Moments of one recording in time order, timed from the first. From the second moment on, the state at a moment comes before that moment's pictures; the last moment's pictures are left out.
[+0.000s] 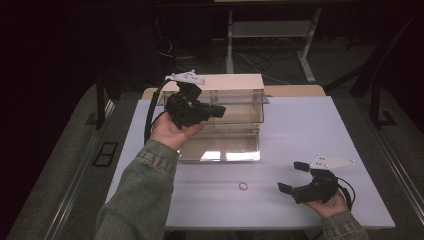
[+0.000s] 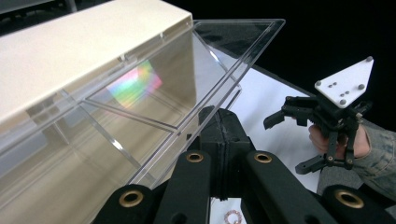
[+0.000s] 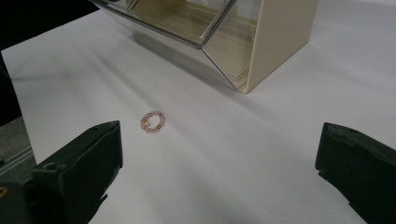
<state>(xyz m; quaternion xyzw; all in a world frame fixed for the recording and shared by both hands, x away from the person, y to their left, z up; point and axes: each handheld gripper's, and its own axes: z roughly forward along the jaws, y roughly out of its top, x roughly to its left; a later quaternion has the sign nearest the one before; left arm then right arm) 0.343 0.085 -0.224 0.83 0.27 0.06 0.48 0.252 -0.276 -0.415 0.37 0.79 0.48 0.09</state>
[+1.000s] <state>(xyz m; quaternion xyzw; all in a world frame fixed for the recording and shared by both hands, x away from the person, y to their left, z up) 0.360 0.079 -0.195 0.85 0.25 0.05 0.46 0.252 -0.274 -0.416 0.37 0.79 0.48 0.09</state>
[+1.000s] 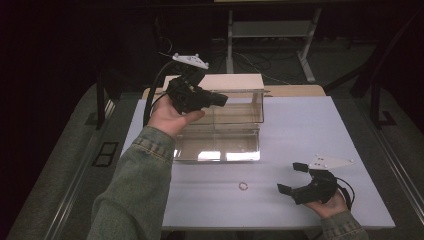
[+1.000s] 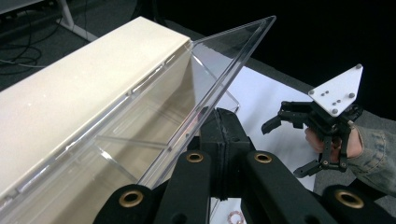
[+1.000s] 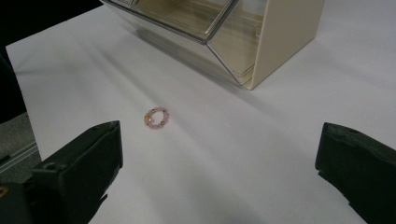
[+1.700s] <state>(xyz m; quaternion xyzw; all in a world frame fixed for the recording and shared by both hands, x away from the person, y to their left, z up) 0.367 0.076 -0.187 0.85 0.24 0.06 0.47 0.252 -0.274 -0.417 0.36 0.80 0.47 0.08</state>
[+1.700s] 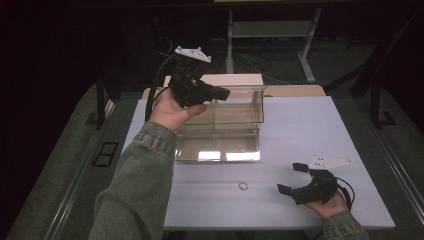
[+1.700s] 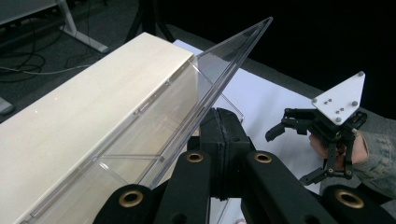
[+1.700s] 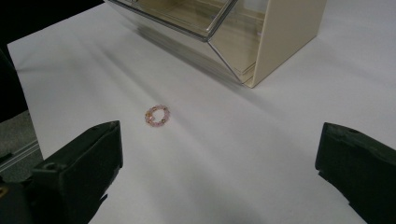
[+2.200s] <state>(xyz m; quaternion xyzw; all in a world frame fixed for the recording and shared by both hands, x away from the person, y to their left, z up) 0.367 0.076 -0.188 0.85 0.24 0.06 0.47 0.254 -0.252 -0.408 0.33 0.83 0.44 0.07</state>
